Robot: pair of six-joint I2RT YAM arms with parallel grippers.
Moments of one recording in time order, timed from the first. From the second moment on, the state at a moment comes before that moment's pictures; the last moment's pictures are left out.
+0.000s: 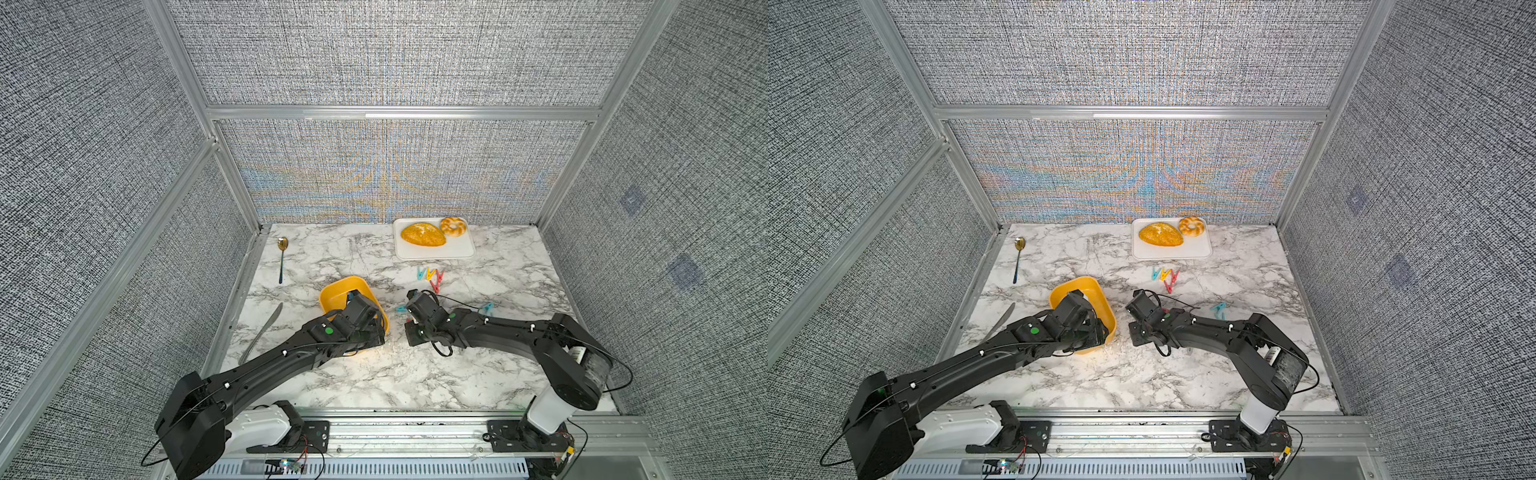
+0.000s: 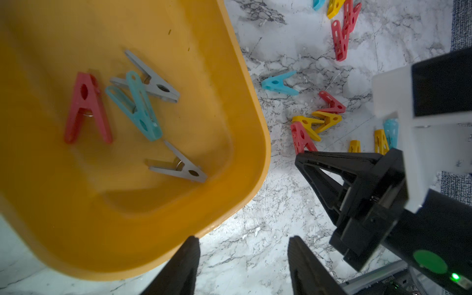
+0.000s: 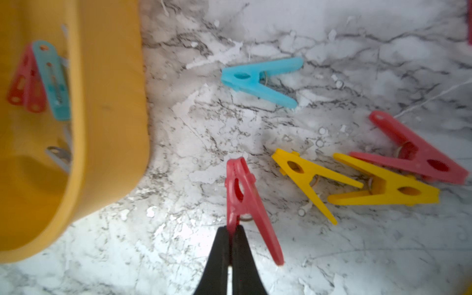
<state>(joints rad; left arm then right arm) -0.83 1.19 0.81 -0.57 -0.04 -0.91 0.86 1.66 0.96 -0.31 0.10 0.50</state>
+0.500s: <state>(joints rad) -0.62 0.98 0.80 -0.67 -0.05 -0.87 0.88 1.63 1.25 -0.38 0.04 0.45</state>
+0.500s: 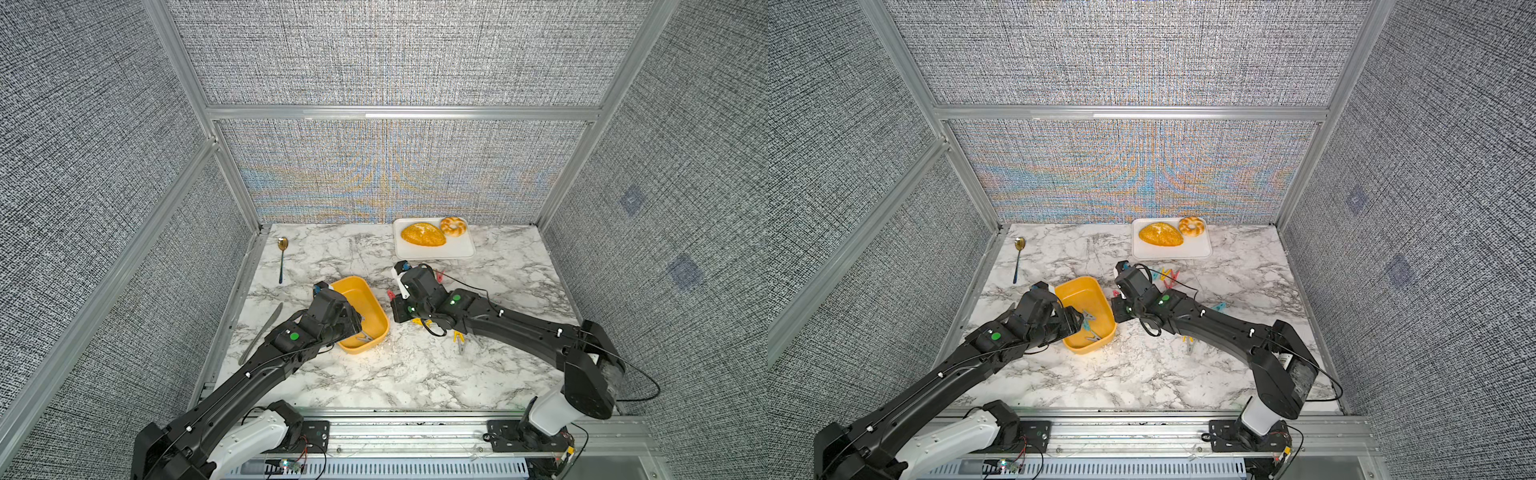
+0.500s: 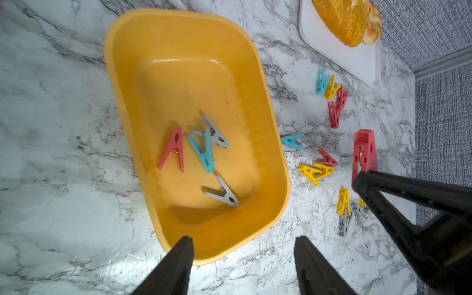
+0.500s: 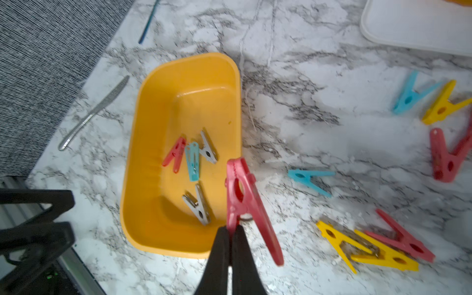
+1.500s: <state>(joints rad) -0.32 1.04 0.83 -0.62 0.32 -0.81 0.87 1.83 1.54 -0.43 0.04 0.41</state>
